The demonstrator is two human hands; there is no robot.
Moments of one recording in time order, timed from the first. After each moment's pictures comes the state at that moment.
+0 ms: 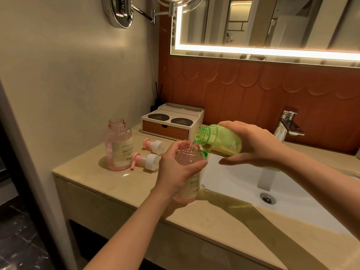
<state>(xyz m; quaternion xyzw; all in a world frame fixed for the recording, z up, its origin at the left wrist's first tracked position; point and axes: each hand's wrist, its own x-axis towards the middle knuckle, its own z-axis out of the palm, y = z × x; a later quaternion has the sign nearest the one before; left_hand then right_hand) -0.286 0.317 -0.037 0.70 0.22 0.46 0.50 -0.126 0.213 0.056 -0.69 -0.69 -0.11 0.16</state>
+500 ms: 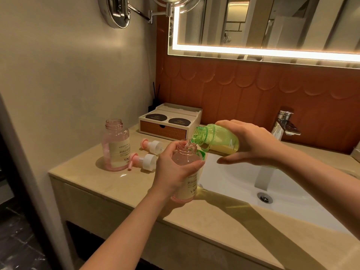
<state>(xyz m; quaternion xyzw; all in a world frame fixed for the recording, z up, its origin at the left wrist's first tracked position) -0.287 0.317 -0.036 0.70 0.22 0.47 0.49 -0.125 0.213 0.059 -0.70 -0.69 -0.12 0.14</state>
